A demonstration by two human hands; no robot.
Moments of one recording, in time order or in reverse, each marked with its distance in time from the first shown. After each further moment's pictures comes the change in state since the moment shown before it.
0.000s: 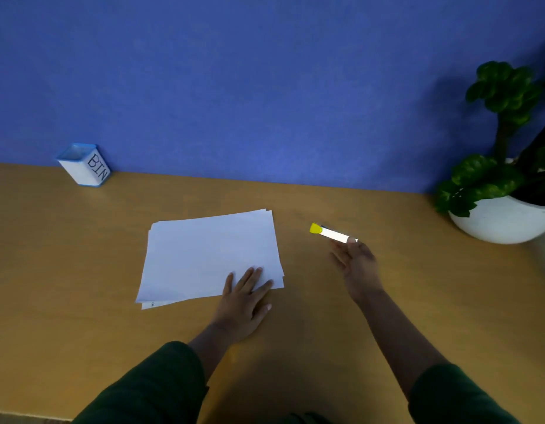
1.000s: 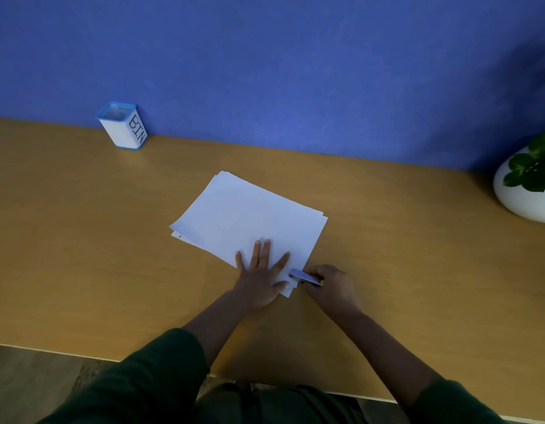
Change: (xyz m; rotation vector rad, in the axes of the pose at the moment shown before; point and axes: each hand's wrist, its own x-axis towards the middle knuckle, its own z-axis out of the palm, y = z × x) left_hand -0.039 -0.055 -0.007 0.006 -0.255 -0.098; right_hand -0.104 0.109 0.062 -1.387 -0.300 -0.262
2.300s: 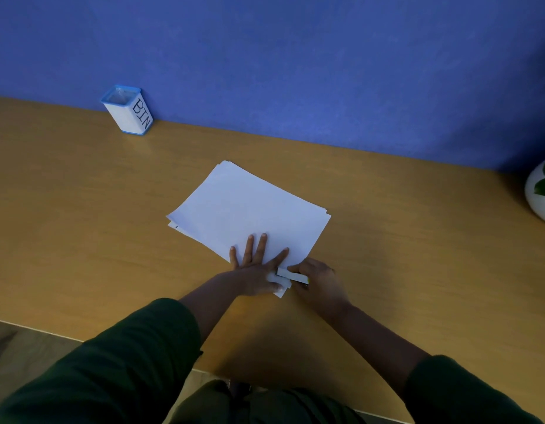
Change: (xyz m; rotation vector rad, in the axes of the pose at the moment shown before) left_hand 0.012 0.001 -0.009 0.026 -0.177 -0.053; right_hand 0.022 0.011 0.004 -0.080 -0.075 -0.370
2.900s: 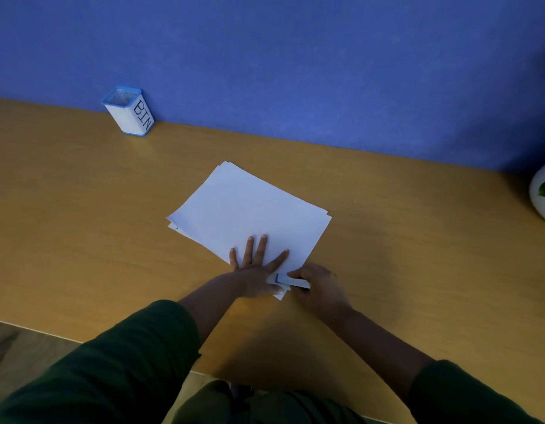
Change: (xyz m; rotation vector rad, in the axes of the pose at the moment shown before) left_hand -0.001 0.002 -0.004 -0.024 -0.072 -0.007; right_hand -0.002 0.003 0.001 0.075 -0.028 0.039
